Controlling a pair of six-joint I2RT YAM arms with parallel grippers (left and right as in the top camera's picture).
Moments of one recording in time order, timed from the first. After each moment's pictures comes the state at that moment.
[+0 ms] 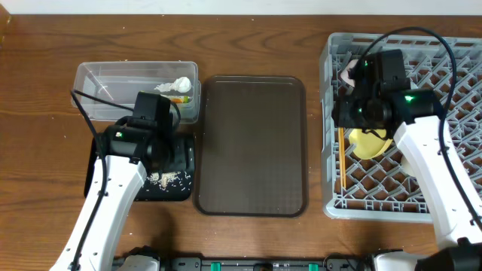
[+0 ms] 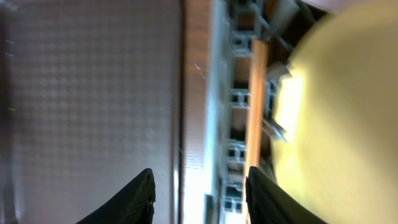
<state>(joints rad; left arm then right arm) -0.16 1.28 1.06 -1.16 0.05 -0.27 0.16 1.50 1.32 -0.99 -0.10 0.24</state>
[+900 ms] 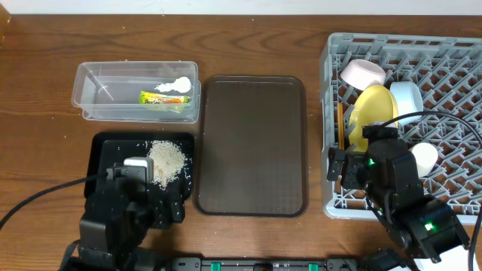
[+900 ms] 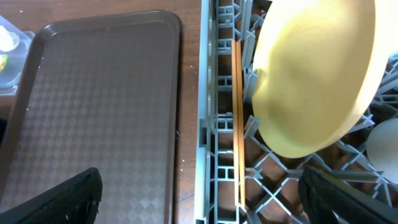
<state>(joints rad) -0.23 0.45 0.85 -1.06 0.05 -0.23 0.40 0.82 0.84 -0.83 0.17 0.42</state>
